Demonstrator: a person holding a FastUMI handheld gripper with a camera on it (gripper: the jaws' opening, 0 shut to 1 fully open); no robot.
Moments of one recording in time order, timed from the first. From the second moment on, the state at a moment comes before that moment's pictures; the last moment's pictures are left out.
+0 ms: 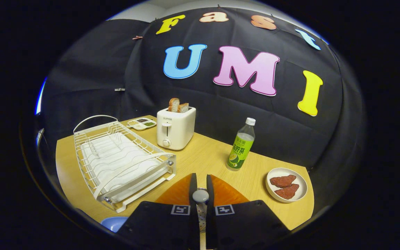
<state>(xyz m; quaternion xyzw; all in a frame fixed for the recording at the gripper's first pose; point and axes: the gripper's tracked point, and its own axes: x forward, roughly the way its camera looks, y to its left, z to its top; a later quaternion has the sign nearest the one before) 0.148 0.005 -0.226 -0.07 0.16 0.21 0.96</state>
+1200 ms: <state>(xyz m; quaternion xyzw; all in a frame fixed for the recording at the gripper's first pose) -0.003 0.017 -0.182 -0.12 0.14 0.25 0.95</state>
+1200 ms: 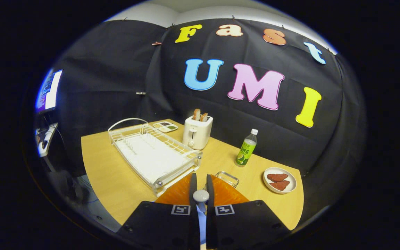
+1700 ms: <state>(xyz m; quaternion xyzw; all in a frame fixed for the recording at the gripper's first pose) -0.014 0.051 -0.242 -0.14 0.18 0.24 0.94</state>
